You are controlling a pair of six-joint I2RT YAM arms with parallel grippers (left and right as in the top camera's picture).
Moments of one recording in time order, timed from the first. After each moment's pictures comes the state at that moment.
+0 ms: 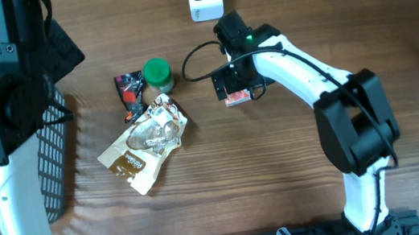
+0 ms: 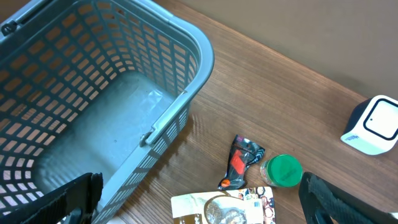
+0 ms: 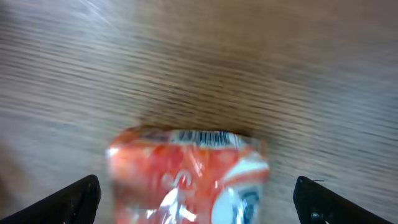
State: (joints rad) left arm -0.18 1.58 2.31 -1.65 -0.51 -0.58; right arm 0.47 2.11 1.57 -0.88 -0.03 0.26
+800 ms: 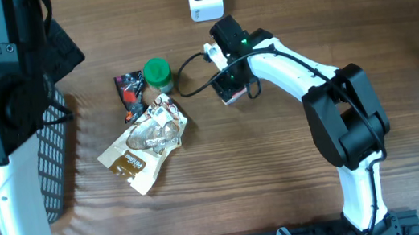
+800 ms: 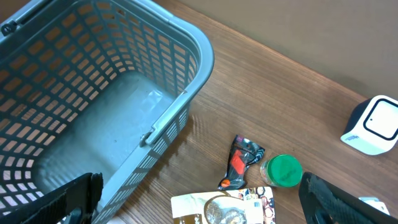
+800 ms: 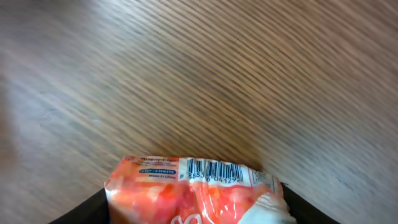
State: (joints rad) left arm -0.18 1.58 2.31 -1.65 -0.51 -0.58; right arm 0.48 2.16 1.57 -0.75 -0.13 -0.13
